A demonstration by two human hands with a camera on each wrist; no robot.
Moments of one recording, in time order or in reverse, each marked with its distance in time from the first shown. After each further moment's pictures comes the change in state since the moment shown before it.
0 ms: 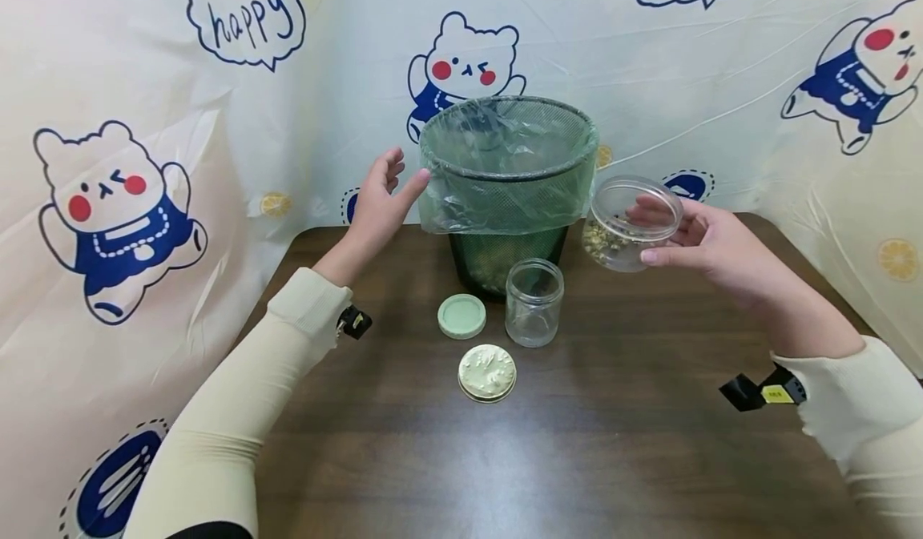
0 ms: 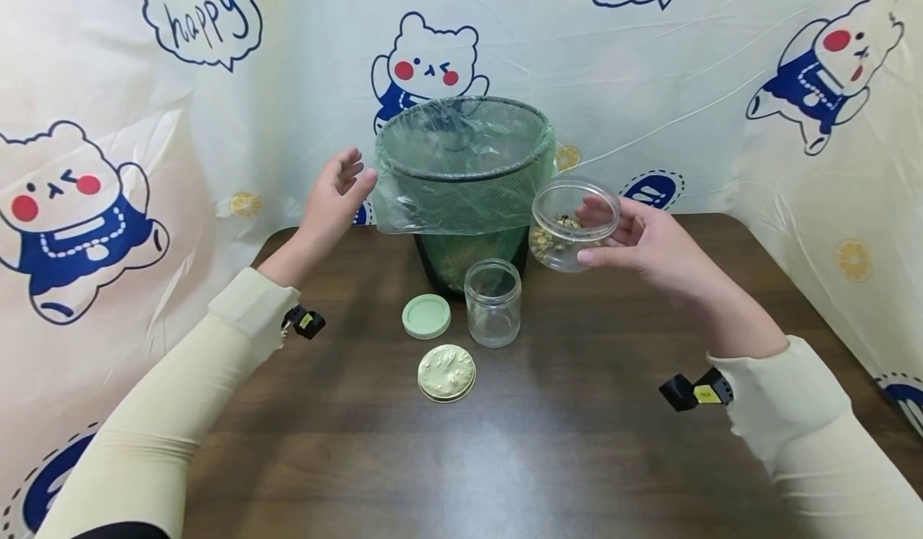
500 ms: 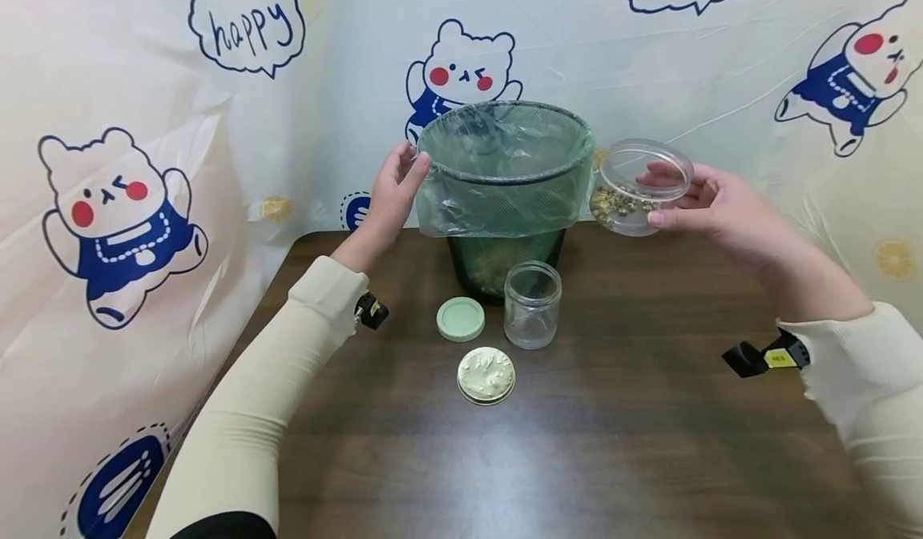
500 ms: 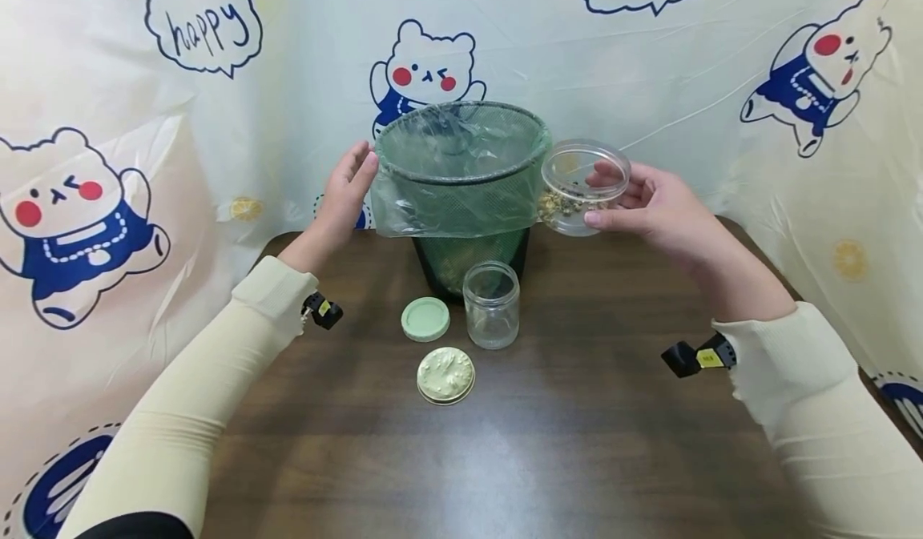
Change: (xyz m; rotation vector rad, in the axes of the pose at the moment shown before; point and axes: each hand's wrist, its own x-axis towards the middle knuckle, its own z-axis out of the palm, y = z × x) left_hand 0.020 0.003 0.015 -0.193 -0.042 0.030; right_hand 0.019 -0.014 -0.025 0.017 0.065 0.028
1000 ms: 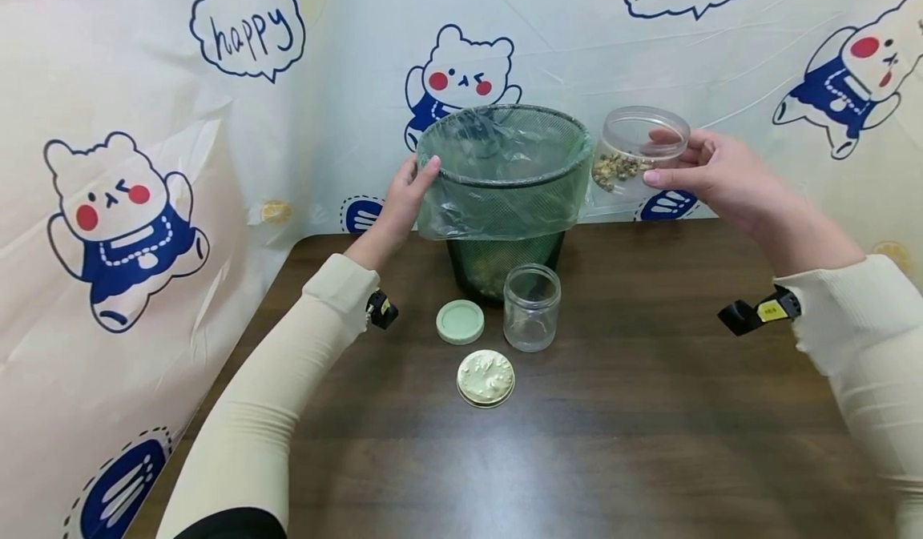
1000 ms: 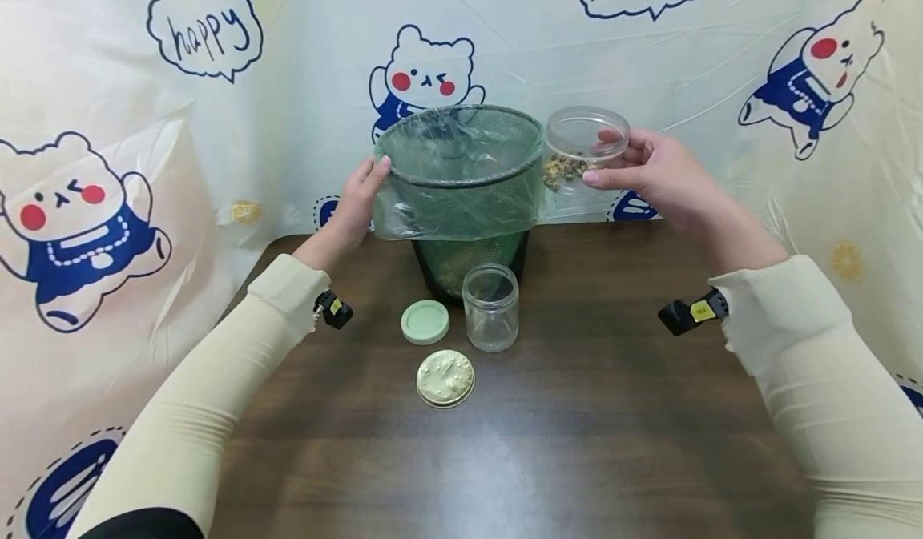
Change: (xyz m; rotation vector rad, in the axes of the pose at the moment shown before) left_hand 0.012 -0.007 0.011 -0.140 -0.071 0.010; right_hand 0.036 -0.015 -0.022 0.030 -0.022 0.103
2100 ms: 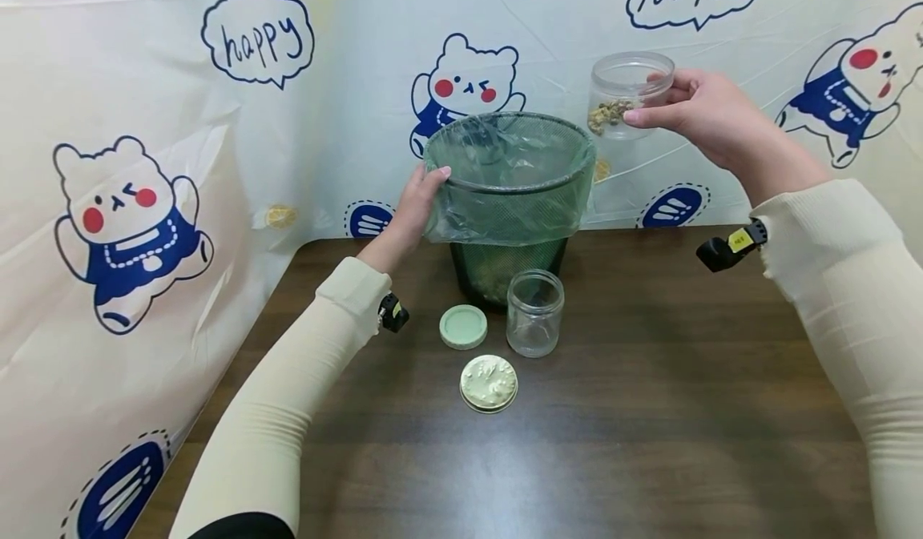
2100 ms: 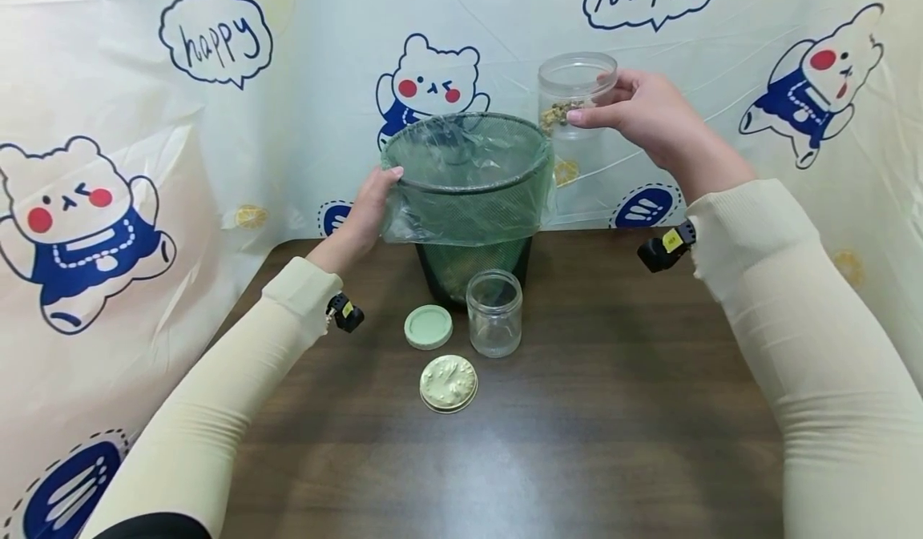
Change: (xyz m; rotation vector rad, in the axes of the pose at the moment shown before) left_hand 0.001 0.000 0.010 -0.088 0.036 -0.086; right_hand 0.049 -0.049 -0.008 -0.126 0.100 0.030
